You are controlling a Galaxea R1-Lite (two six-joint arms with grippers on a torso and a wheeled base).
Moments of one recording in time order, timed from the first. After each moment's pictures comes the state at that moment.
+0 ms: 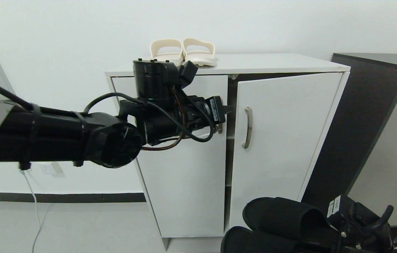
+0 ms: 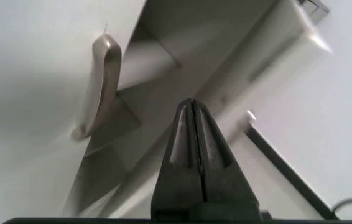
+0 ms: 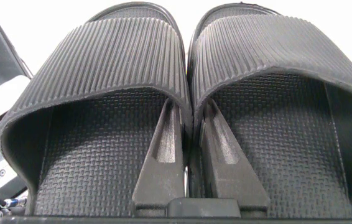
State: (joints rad) left arm -0.59 1.89 -1.34 -0.48 -0.28 -0.44; right arm 0.82 1.36 -0.28 -0.64 0.09 -0.01
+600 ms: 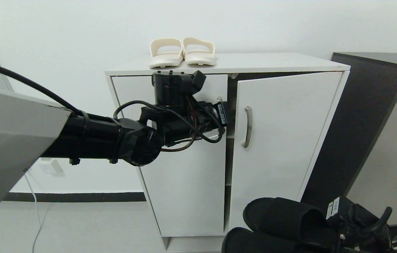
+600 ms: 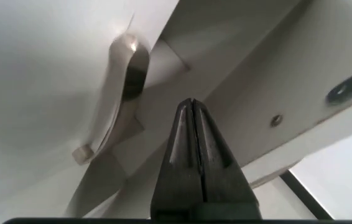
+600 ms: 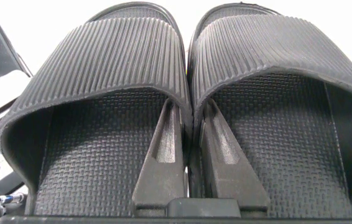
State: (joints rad) left arm -0.59 2.00 -1.41 -0.52 -0.28 -0.45; right arm 0.82 1.36 -0.27 -0.63 0.09 -0.03
